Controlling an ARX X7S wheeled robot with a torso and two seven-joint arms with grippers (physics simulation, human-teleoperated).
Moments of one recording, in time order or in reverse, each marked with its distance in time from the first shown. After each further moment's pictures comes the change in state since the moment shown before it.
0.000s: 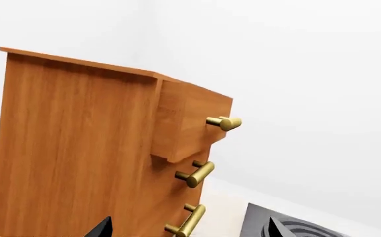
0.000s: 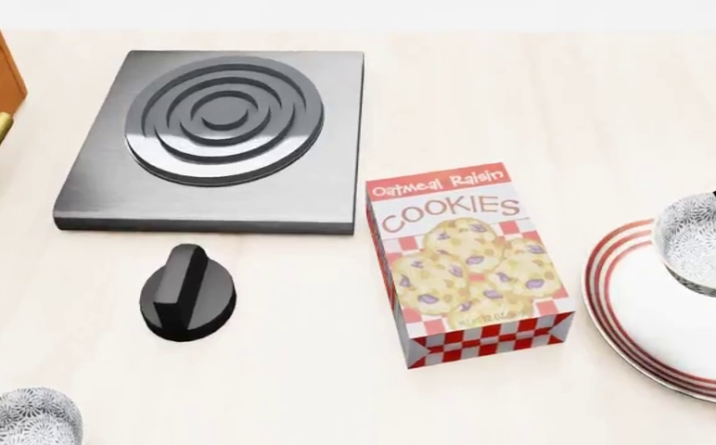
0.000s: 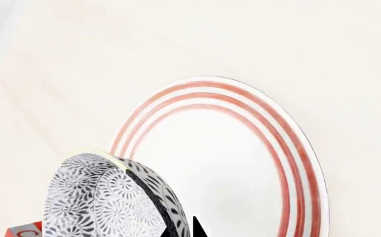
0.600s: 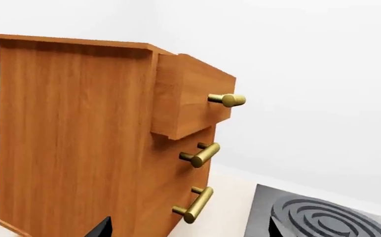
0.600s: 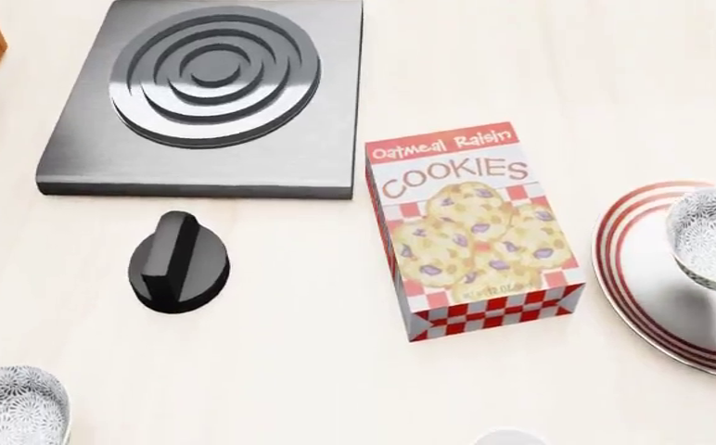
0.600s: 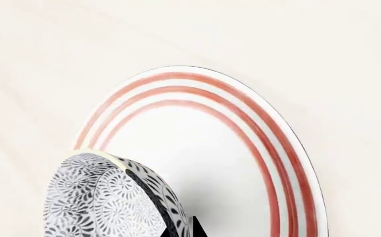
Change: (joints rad) left arm 0.009 -0.009 0.017 0.006 0.041 0.023 -0.016; right arm 0.011 0.004 0.175 0.013 -0.170 -0.021 -0.043
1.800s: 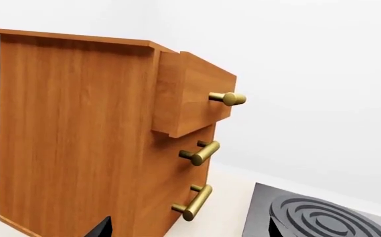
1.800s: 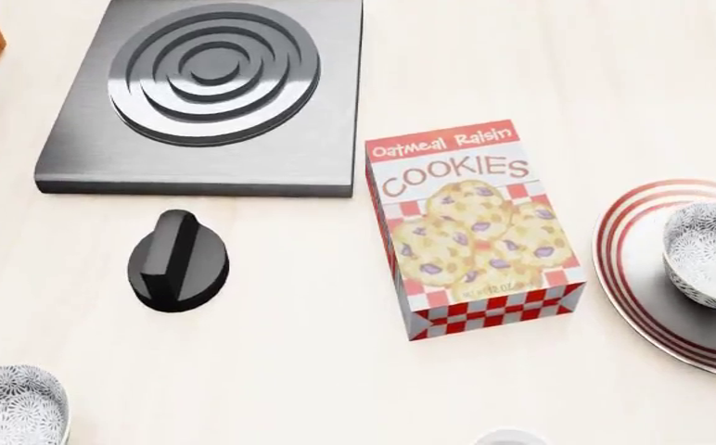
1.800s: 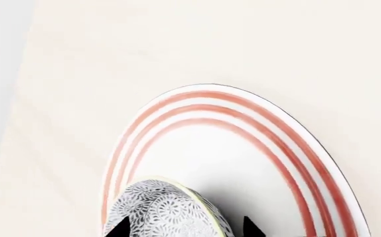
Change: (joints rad) left arm 0.008 -0.015 0.001 0.020 -0.031 -0.006 -0.017; right arm -0.023 -0.016 0.295 -0.017 -0.133 -0.106 -0.070
